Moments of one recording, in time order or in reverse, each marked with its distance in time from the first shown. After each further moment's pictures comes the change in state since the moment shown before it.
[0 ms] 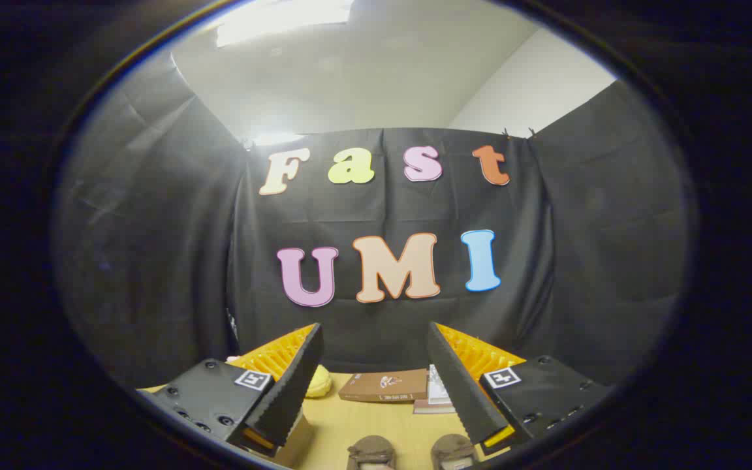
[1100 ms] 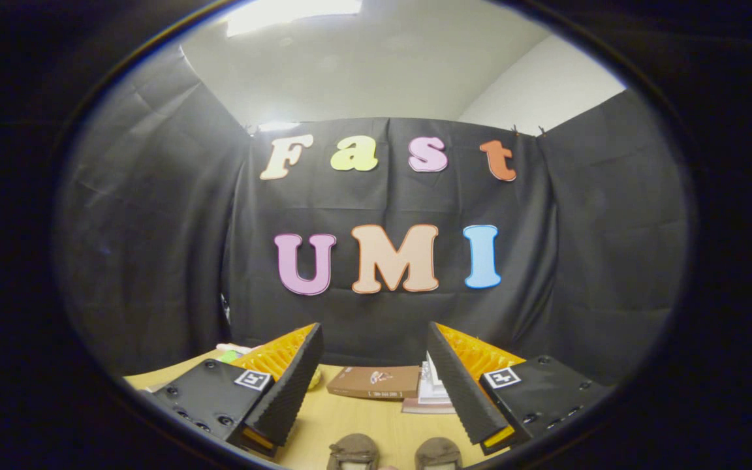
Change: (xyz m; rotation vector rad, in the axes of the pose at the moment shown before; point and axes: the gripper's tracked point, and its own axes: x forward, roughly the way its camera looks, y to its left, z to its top) arm 0.018 -0.008 -0.014 -0.047 0.047 0.017
